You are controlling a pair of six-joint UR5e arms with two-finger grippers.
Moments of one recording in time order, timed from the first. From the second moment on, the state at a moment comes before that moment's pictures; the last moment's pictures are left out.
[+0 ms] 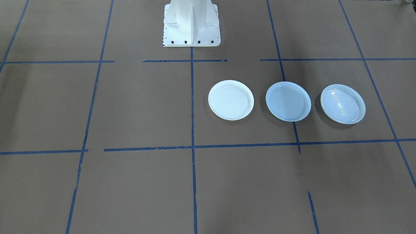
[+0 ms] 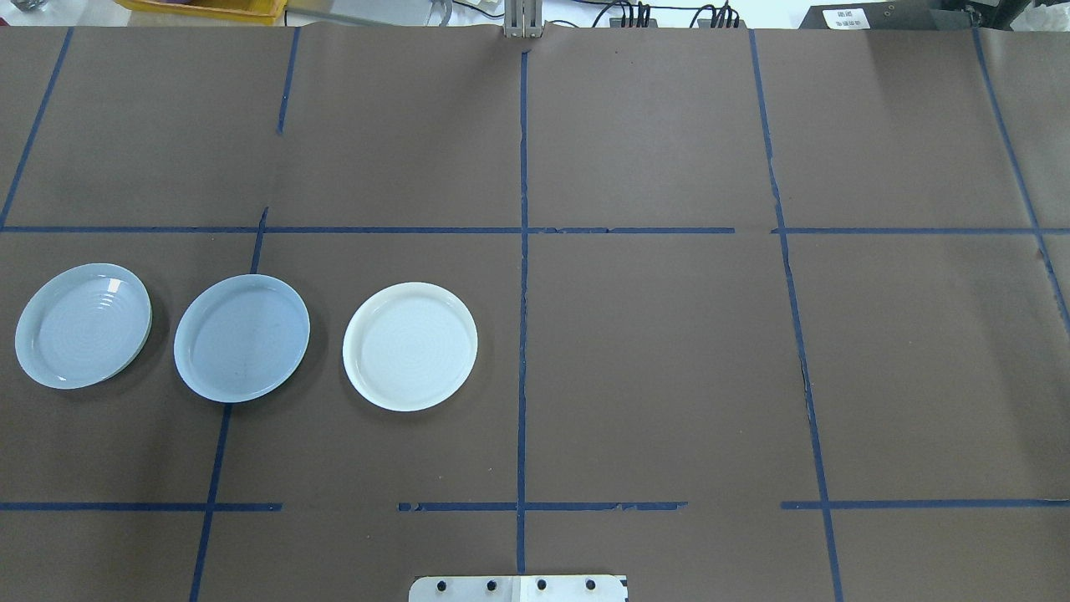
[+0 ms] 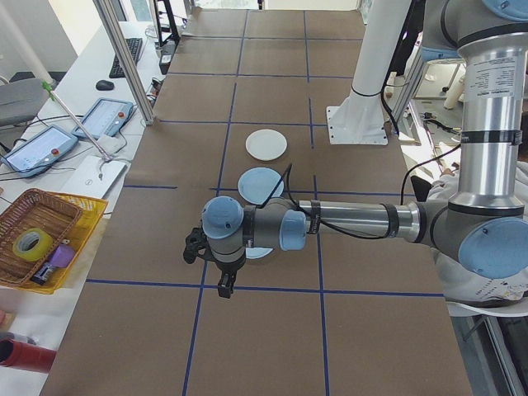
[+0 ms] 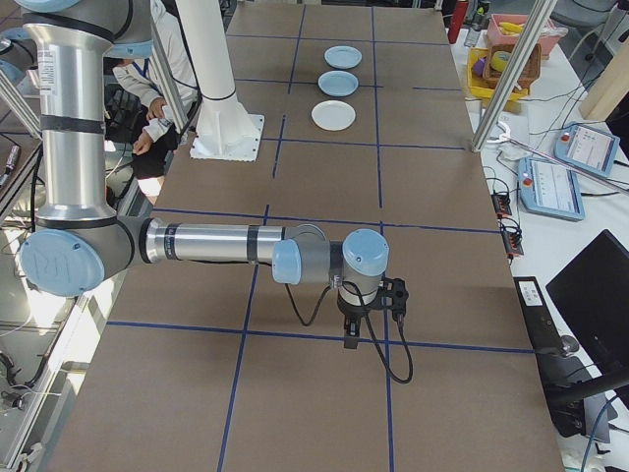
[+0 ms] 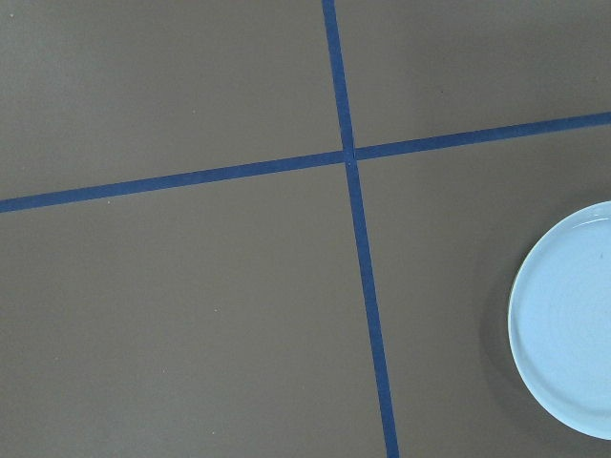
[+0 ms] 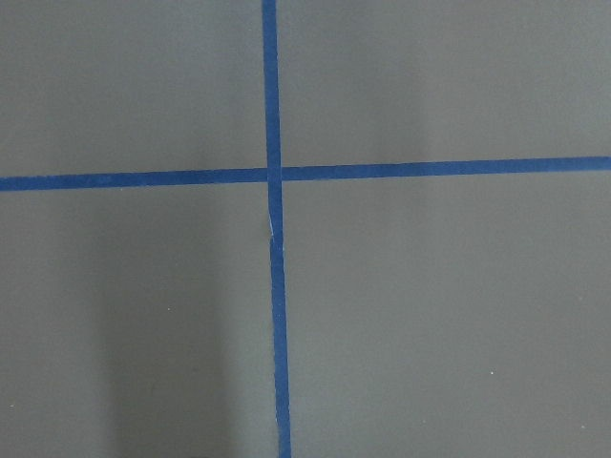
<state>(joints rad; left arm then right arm) -1.57 -1.52 -1.65 -1.59 -2.37 0.16 1.54 -1.61 1.62 -1.56 2.30 0.09</state>
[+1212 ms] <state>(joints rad) -1.15 -1.52 -1.45 -2.24 -2.36 -0.54 1.54 -1.61 1.62 -1.56 2.30 0.09</state>
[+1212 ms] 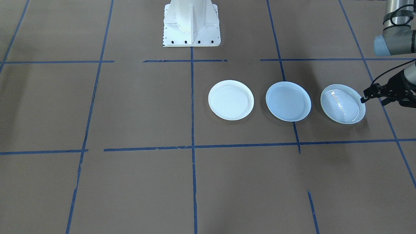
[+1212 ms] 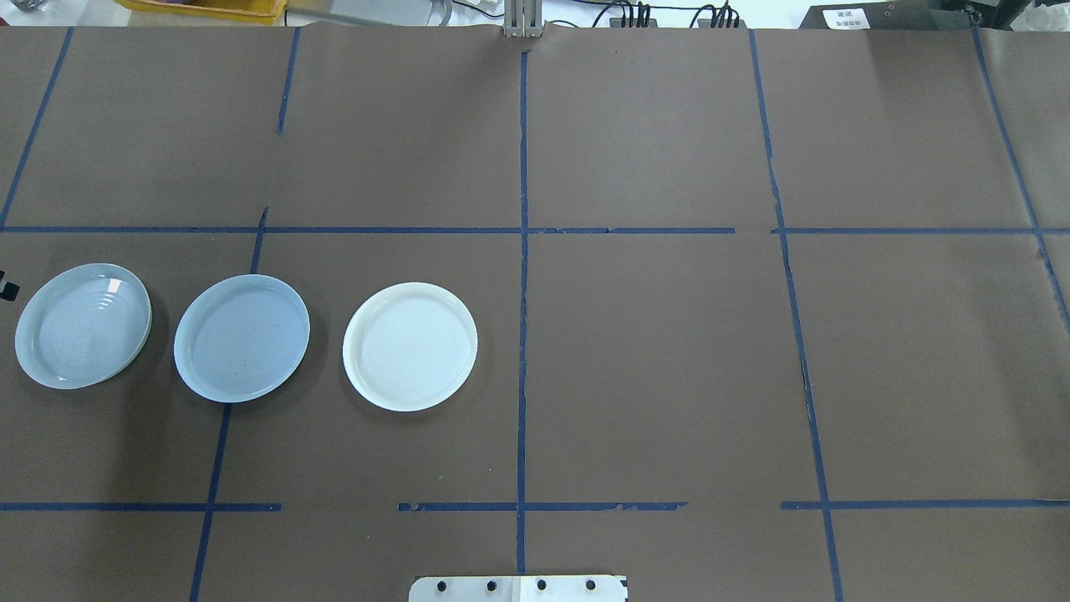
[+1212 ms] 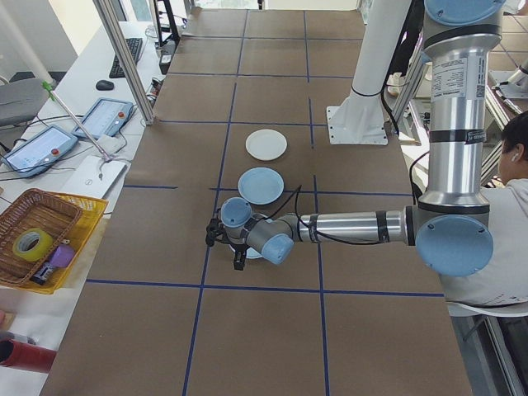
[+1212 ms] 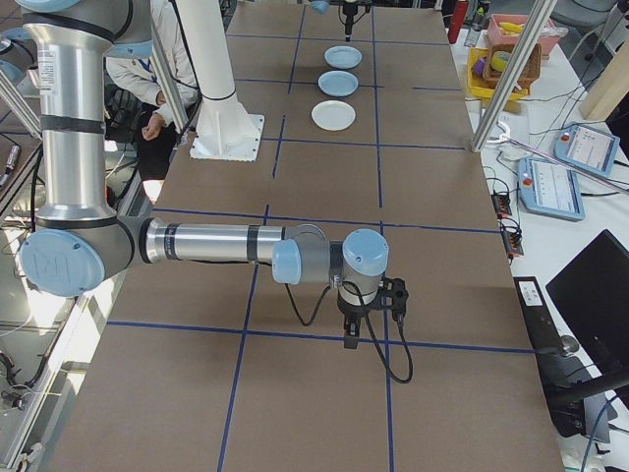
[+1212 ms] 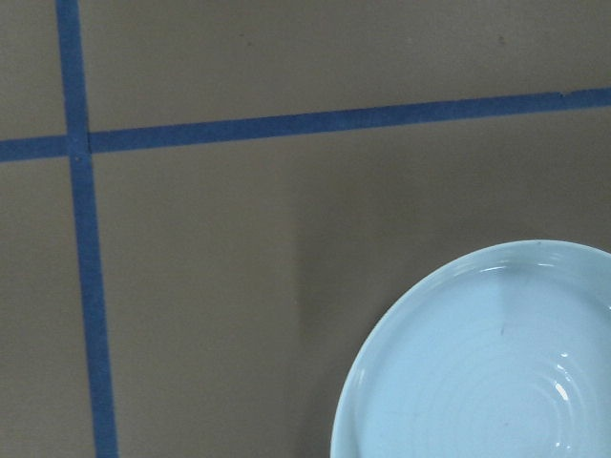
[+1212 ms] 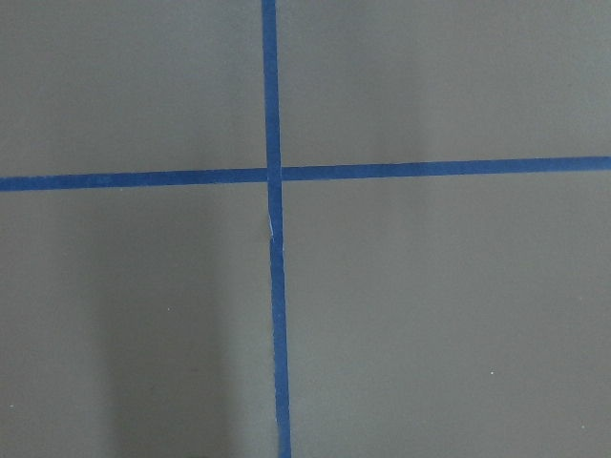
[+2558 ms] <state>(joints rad) -1.10 -1.52 -1.40 -2.26 -2.37 -0.58 1.54 -1.61 1.62 -1.56 2.30 0.09</state>
